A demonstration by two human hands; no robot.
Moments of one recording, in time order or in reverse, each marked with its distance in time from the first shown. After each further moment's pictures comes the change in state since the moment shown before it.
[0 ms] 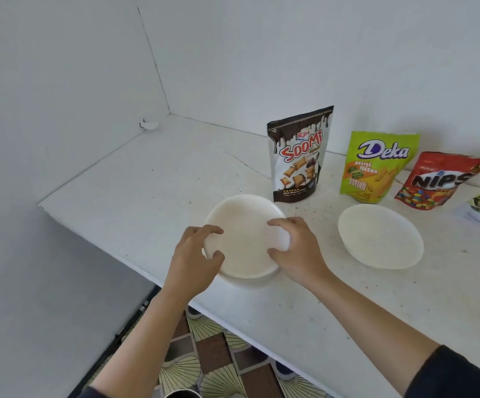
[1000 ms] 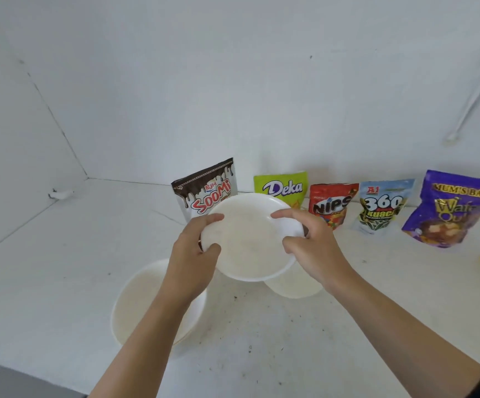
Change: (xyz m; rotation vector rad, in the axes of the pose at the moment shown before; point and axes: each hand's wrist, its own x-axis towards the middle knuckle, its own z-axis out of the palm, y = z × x) left_hand 0.042 0.168 0.058 -0.428 -0.096 0.252; right_hand -0.019 0.016 -0.177 0.299 0.351 0.020
